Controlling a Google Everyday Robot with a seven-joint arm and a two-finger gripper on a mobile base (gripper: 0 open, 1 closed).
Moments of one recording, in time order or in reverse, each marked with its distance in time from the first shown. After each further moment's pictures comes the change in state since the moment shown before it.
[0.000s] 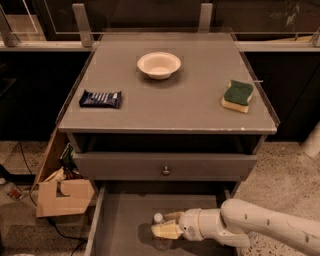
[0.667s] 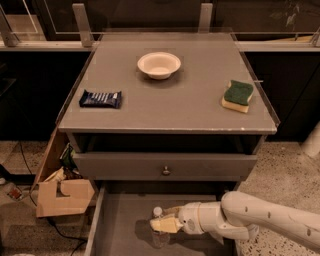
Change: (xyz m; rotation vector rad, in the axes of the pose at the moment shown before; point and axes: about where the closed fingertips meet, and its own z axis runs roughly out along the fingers) arm -0.025 0.010 -0.009 -0.019 -0.003 0.017
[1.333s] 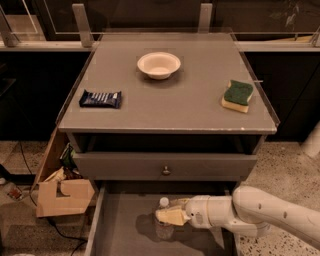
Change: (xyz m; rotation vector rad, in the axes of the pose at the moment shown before) arm -0.034 0.011 -0.035 0.018 -0.060 -0.008
